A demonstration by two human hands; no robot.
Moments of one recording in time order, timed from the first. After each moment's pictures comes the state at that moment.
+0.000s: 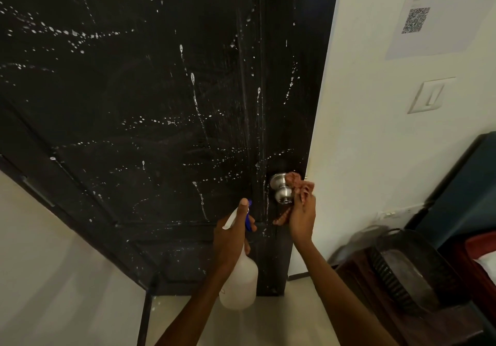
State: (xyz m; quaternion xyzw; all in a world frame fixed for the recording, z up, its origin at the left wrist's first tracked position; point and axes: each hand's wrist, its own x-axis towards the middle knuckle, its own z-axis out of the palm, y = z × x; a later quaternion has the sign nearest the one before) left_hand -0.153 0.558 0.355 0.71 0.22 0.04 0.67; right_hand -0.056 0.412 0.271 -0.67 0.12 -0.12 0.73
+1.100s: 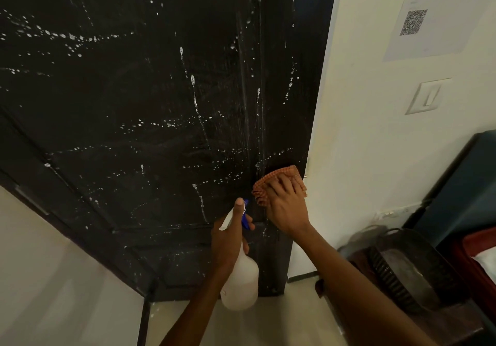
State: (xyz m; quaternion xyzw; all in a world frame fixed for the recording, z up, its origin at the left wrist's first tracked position) left_hand -0.147 0.569 0.359 0.70 0.22 0.05 0.68; right_hand -0.021 0.417 0.281 -0.92 -0.24 -0.30 0.08
